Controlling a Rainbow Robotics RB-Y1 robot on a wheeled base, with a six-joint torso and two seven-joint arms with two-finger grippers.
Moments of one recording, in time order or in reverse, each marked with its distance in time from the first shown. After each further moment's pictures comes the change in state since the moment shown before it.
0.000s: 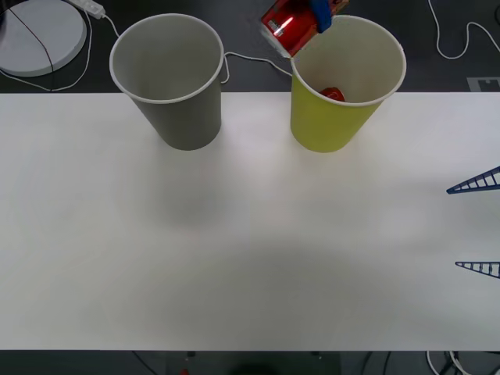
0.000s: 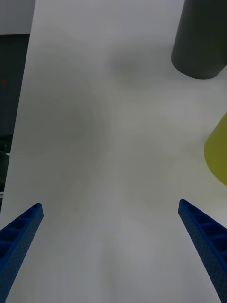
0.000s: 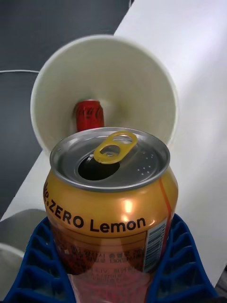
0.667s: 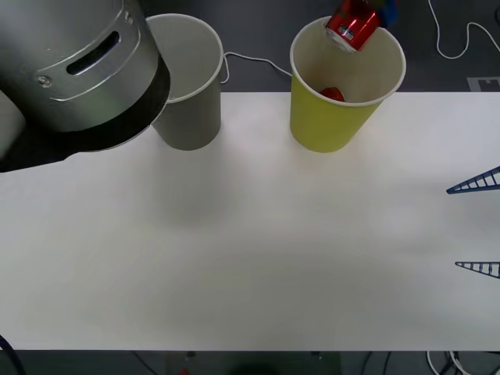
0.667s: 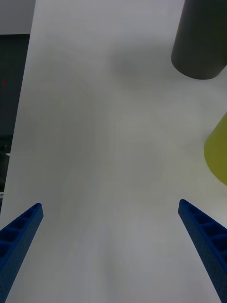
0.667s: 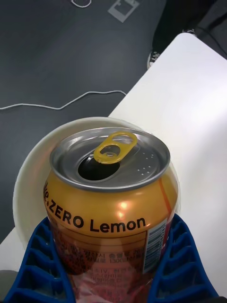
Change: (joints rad) right arm 0.000 0.000 0.000 0.000 0.000 0.000 0.000; left arm -0.063 -0.337 -0.033 0.444 -0.035 0.268 0.000
